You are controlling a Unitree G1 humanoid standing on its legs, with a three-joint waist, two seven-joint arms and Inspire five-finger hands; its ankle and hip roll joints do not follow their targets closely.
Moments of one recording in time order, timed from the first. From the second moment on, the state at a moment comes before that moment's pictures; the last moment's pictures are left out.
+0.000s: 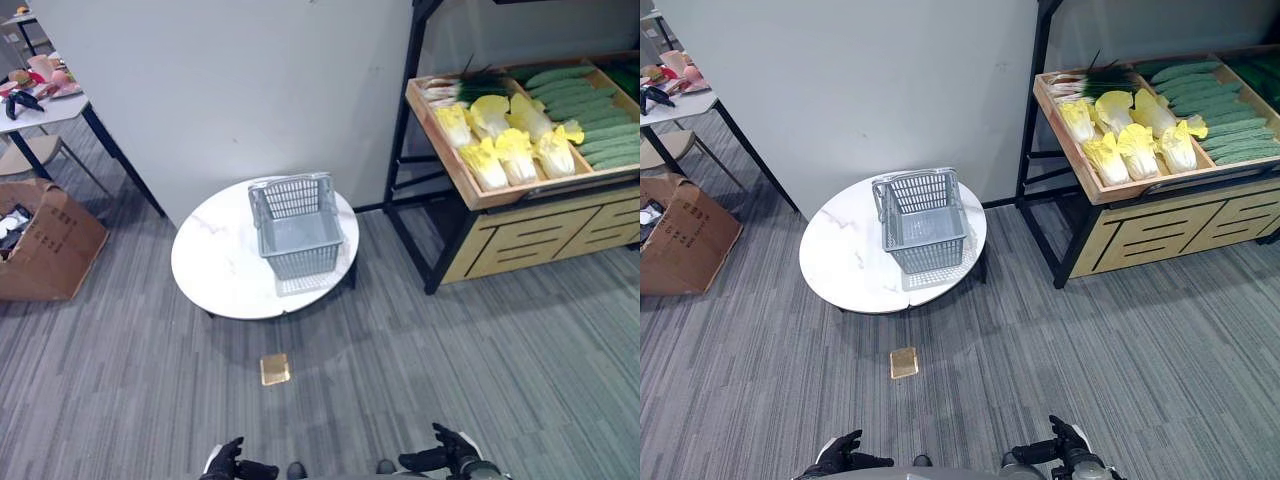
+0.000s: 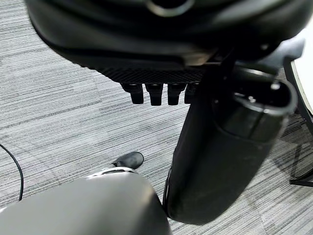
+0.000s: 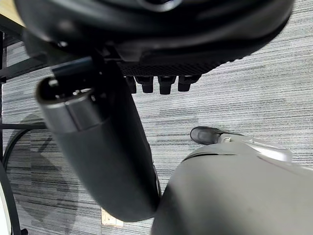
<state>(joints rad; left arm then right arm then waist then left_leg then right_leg) 0.00 0.18 -0.24 1.29 -0.12 -0.10 0.10 -0.01 -0.25 0.24 1.27 0.19 -0.12 0.00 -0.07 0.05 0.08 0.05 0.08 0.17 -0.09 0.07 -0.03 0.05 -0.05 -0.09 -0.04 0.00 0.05</state>
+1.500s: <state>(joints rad) -0.04 0.19 -0.24 1.30 -0.12 -0.10 0.08 -0.05 -0.25 0.24 1.27 0.22 -0.12 0.02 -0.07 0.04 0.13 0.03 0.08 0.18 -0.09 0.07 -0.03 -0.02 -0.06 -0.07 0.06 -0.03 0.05</state>
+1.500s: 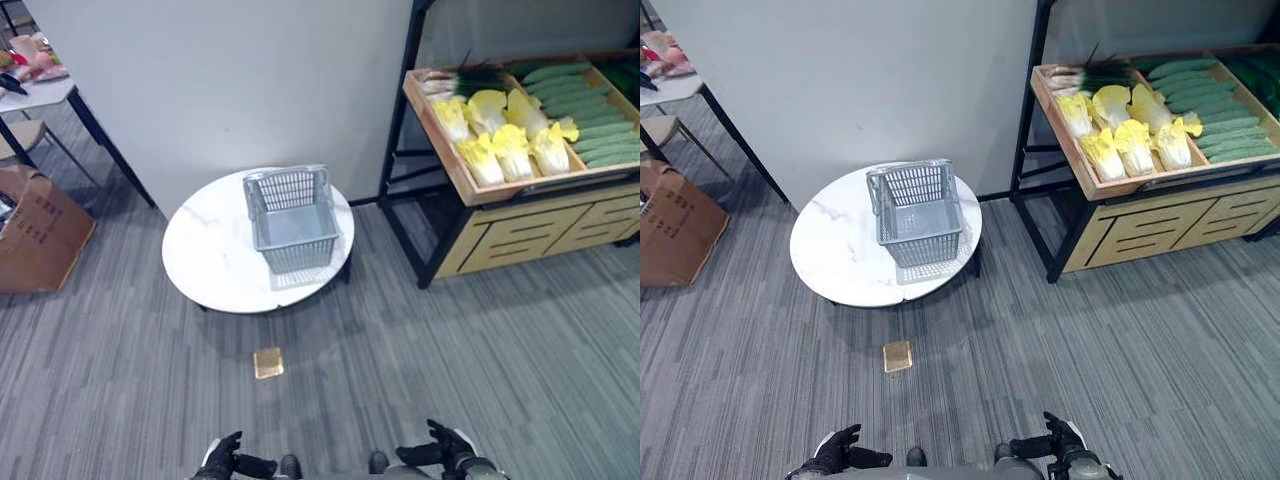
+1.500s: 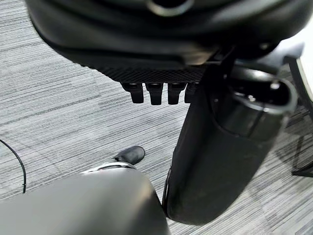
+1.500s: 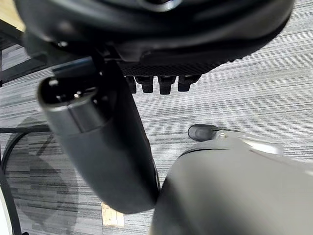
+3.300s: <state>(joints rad) -0.09 0.20 -0.25 1.29 -0.21 -0.11 0.07 -0.02 -0.29 0.28 1.29 0.13 -0.10 0.00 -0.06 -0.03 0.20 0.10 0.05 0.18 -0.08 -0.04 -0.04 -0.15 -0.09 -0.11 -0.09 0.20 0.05</state>
